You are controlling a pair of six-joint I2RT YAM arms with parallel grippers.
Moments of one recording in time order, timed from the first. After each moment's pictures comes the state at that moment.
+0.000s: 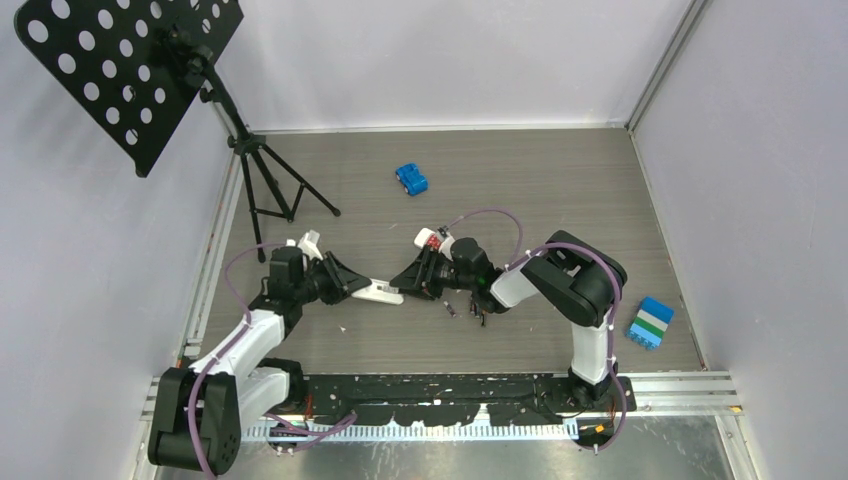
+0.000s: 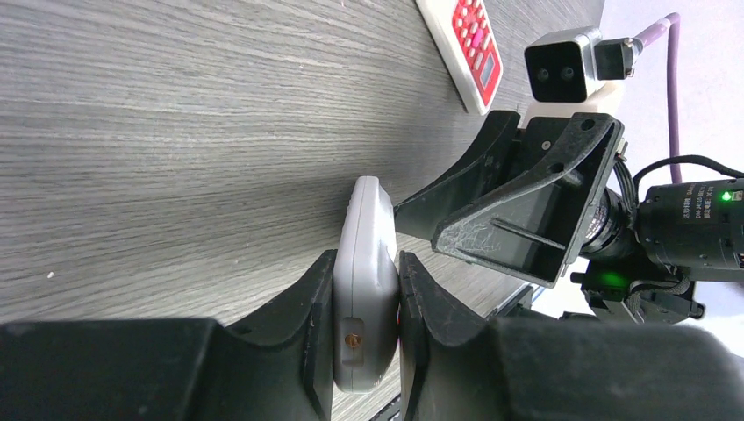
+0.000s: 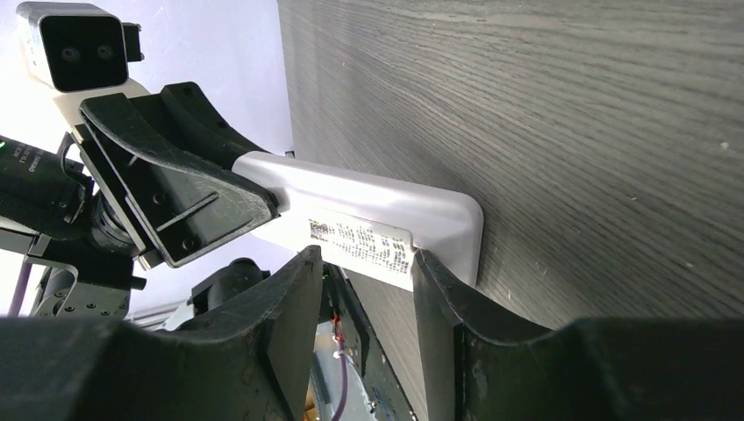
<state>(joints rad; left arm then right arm) -0.14 1.02 0.30 0.06 0.55 -0.80 0.80 1.93 0.69 0.89 -0.43 1.27</state>
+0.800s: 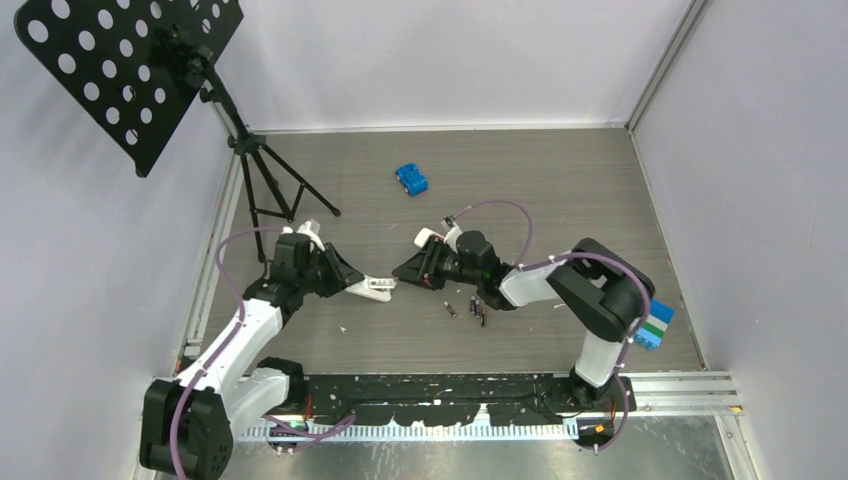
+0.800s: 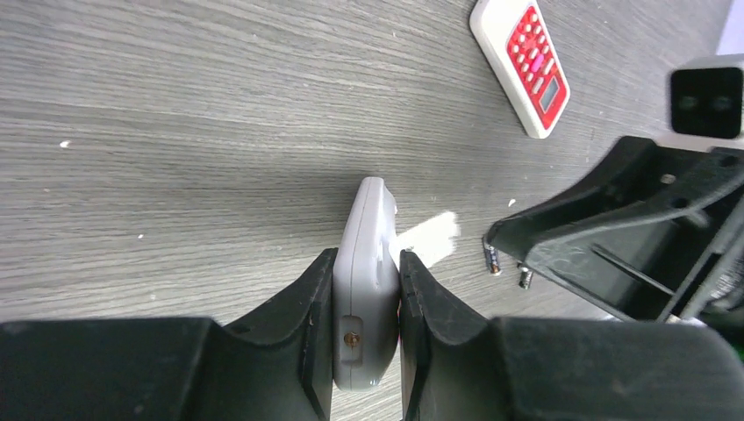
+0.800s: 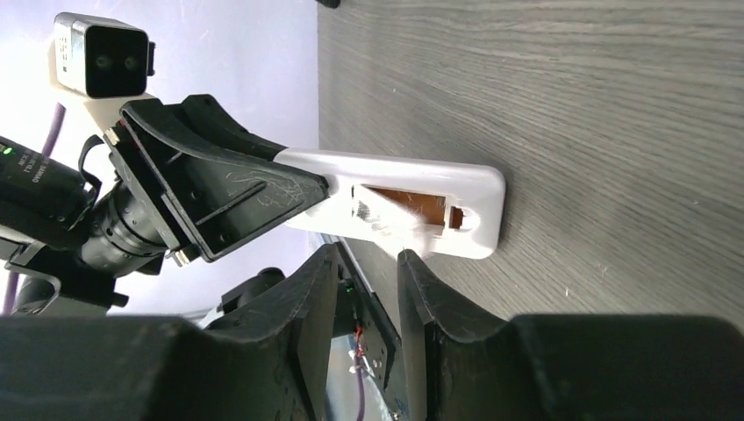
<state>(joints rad) -0.21 0.96 0.46 -0.25 0.30 -0.72 0.79 1.82 0.68 0.85 -0.39 1.26</state>
